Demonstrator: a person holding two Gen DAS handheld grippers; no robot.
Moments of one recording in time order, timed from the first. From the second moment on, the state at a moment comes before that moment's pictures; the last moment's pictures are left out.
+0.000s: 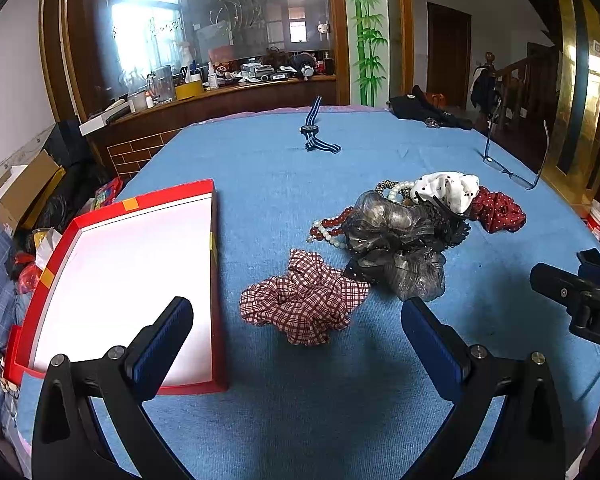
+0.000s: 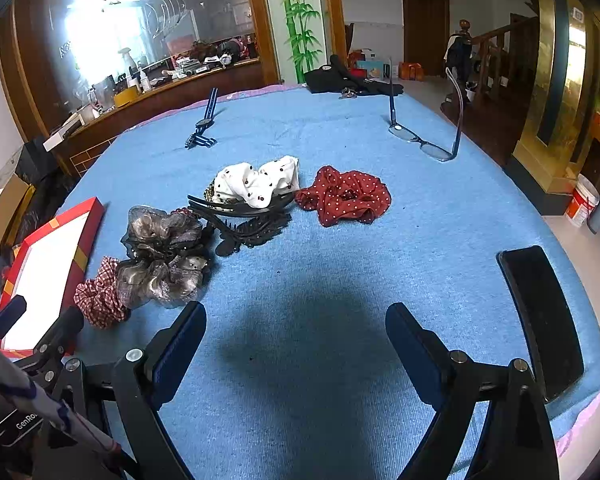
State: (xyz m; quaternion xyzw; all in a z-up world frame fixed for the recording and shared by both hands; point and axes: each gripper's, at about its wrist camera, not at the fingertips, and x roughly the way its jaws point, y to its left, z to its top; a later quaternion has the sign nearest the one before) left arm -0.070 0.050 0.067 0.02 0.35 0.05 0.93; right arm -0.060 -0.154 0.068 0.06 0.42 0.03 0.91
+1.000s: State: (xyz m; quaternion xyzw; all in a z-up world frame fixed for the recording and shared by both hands) left arm -0.043 0.096 0.055 0.01 0.43 -0.06 0.90; right arm -0.056 -0.188 0.064 0.09 0.42 0.01 0.90
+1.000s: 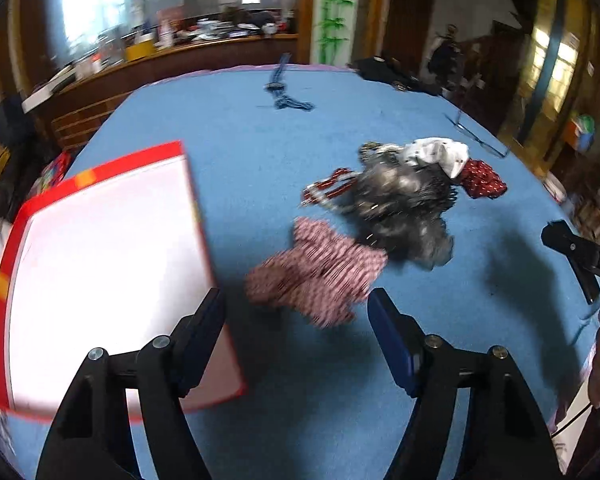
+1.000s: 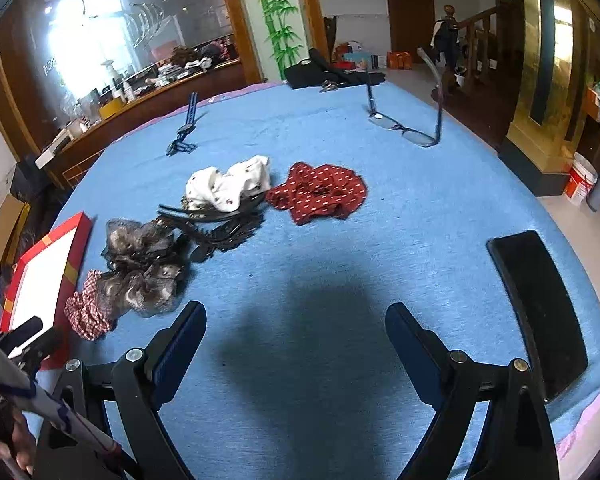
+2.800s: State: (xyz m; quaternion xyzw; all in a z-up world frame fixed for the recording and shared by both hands) left arm -0.059 0.068 0.075 0.01 0.40 -0.08 0.91; right arm -0.008 -0.211 0.115 0.16 0.39 0.03 0.91
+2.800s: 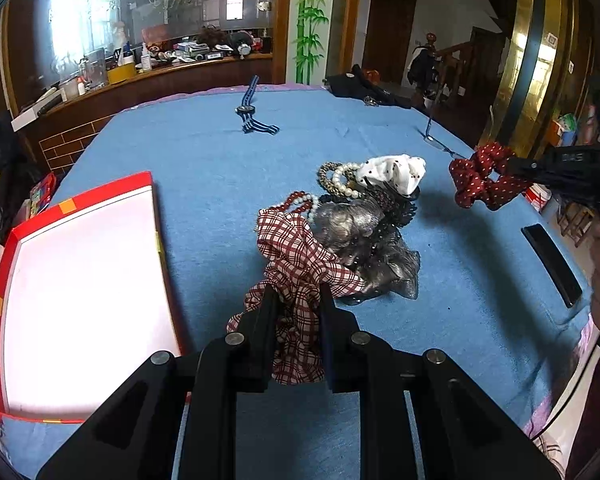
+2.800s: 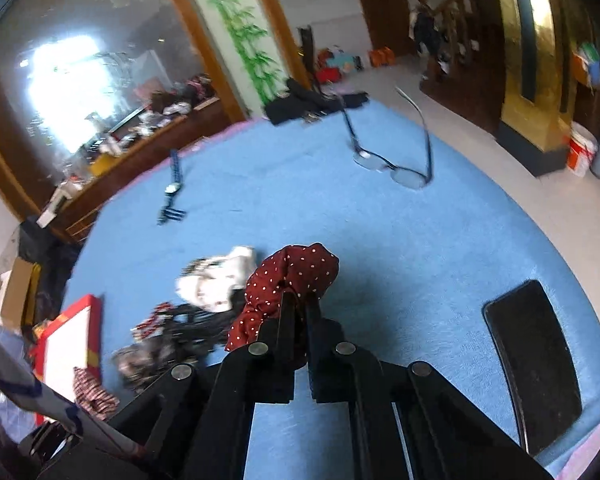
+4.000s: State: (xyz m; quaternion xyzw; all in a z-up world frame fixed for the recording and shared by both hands) left arm -0.048 0.303 0.092 -0.07 0.39 0.08 0.91; right arm 0.037 0.102 0.131 0.04 0.45 0.29 0.84
